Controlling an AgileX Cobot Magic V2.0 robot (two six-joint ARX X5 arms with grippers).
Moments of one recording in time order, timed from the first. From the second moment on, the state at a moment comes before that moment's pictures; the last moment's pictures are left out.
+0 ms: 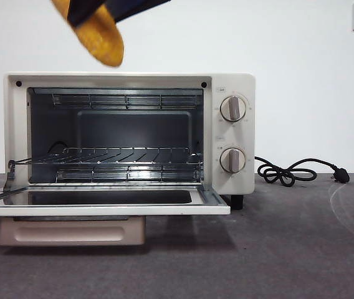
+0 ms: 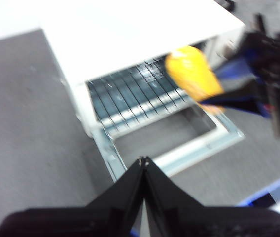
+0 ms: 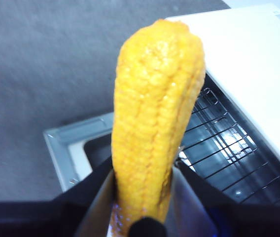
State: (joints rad) left arm -0.68 0.63 1.37 -1.32 -0.20 -0.15; right arm 1.04 1.50 1.25 -0.29 0.12 -0.27
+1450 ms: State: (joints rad) left arm -0.70 0.47 1.12 -1.33 -0.10 -0.14; right arm 1.03 1.98 1.43 -0.15 0.67 -0.78
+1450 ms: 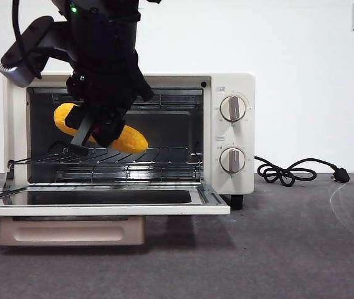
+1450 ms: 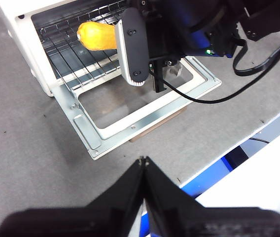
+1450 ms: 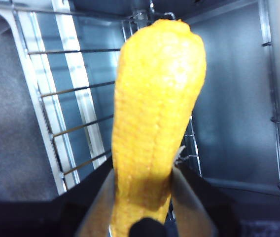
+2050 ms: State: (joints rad) left arm -0.70 0.47 1.12 -1.33 -0.10 -0.14; right arm 1.03 1.98 1.43 -0.14 0.66 -0.78
